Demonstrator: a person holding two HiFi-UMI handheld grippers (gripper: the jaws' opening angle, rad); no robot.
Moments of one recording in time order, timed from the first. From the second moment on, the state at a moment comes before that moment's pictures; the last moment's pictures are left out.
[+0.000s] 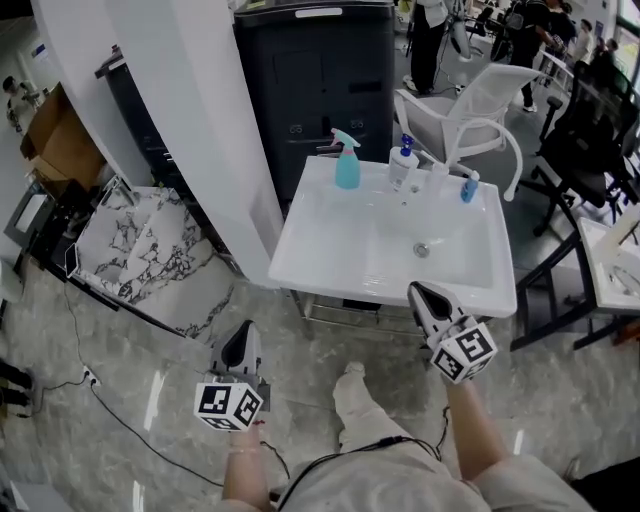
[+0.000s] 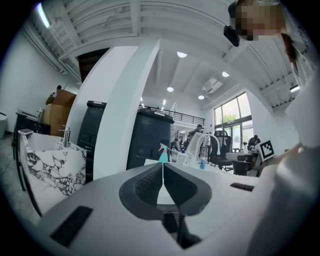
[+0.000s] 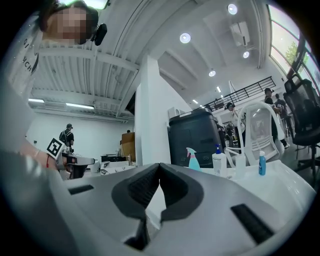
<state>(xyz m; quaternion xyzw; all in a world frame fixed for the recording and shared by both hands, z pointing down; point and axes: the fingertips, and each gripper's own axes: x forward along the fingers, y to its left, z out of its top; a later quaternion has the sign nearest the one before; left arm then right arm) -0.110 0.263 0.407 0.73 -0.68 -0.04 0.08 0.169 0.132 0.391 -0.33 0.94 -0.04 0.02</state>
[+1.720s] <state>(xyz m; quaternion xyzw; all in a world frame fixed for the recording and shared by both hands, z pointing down) -0.146 -0.072 0.391 0.83 -0.56 -0.01 0.07 0.059 -0.158 0.393 -0.34 0.94 -0.01 -0.04</state>
